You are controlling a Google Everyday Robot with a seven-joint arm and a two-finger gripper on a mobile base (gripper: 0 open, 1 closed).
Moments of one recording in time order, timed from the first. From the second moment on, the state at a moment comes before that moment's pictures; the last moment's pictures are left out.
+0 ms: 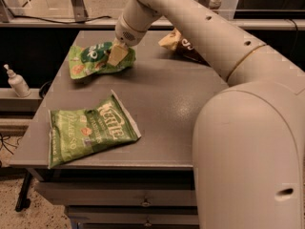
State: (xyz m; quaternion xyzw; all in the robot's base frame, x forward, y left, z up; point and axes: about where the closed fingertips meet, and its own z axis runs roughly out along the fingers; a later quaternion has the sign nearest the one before) arm 0.723 0.116 0.865 -0.64 0.70 0.12 0.28
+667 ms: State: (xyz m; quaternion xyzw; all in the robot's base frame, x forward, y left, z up) arm 0.687 0.036 0.916 -0.59 0.74 0.09 0.31
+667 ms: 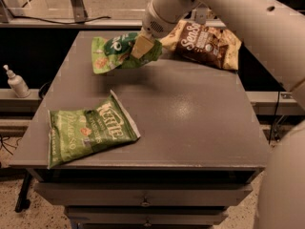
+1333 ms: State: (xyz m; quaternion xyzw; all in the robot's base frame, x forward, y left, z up) arm 0.633 -0.092 0.922 -0.48 0.83 0.03 0.30
